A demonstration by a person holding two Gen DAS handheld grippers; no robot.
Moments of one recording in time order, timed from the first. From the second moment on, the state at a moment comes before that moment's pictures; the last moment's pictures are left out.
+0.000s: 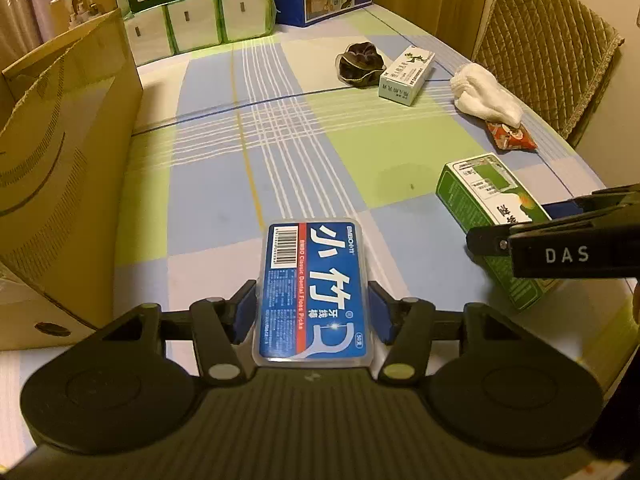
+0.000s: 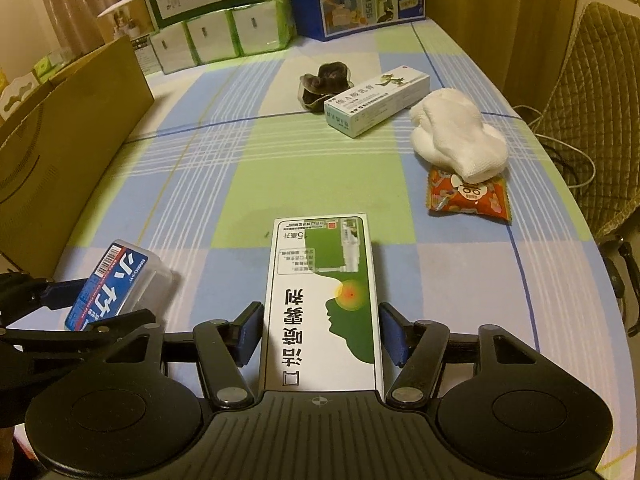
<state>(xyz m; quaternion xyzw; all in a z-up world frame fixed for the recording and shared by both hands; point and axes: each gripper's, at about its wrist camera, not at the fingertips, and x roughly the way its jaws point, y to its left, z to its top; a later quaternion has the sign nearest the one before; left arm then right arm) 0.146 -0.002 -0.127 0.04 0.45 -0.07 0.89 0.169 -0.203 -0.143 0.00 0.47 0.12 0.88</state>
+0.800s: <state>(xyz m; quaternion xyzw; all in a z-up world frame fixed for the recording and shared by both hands) 0.103 0.022 -0.007 0.01 0.37 -0.05 0.93 0.108 -0.178 -0.020 0.03 0.36 0.15 0.92</state>
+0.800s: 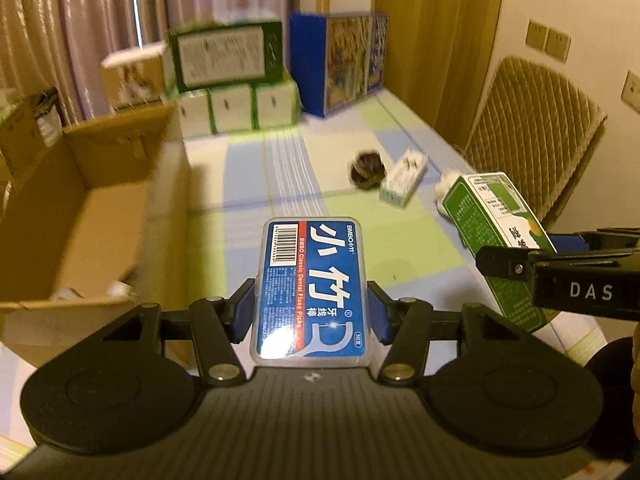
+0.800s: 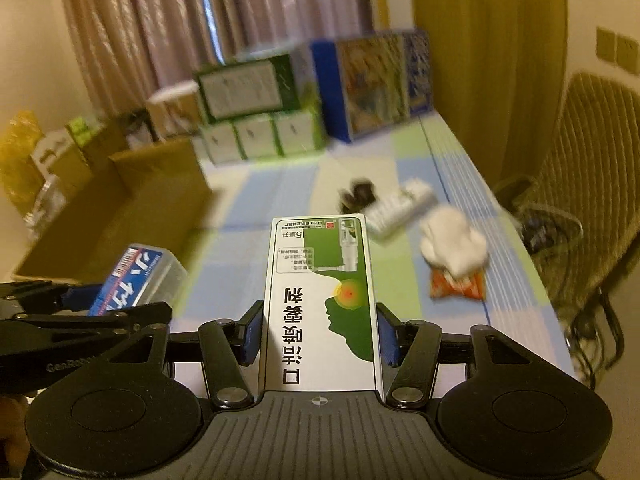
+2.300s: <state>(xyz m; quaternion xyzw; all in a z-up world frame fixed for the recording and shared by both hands) 0.107 0.251 0.045 -0.02 0.34 0.08 0.94 0.178 0.059 0.008 -0.02 0.36 0.33 0.87</state>
